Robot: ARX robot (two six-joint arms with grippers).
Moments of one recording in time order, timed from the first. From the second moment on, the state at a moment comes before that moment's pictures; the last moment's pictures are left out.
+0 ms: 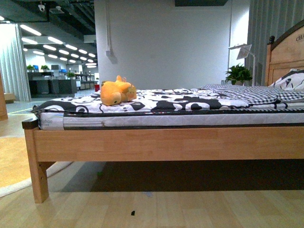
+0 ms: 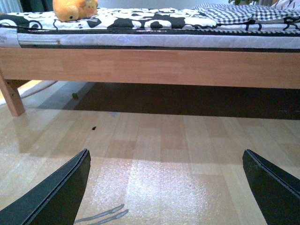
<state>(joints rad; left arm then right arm) 0.00 0.00 0.01 -0.01 0.00 -0.01 0.00 0.00 0.01 0.00 0.00 0.00</state>
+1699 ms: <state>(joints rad) 0.00 0.00 0.01 -0.01 0.00 -0.01 0.00 0.00 0.01 0.00 0.00 0.00</state>
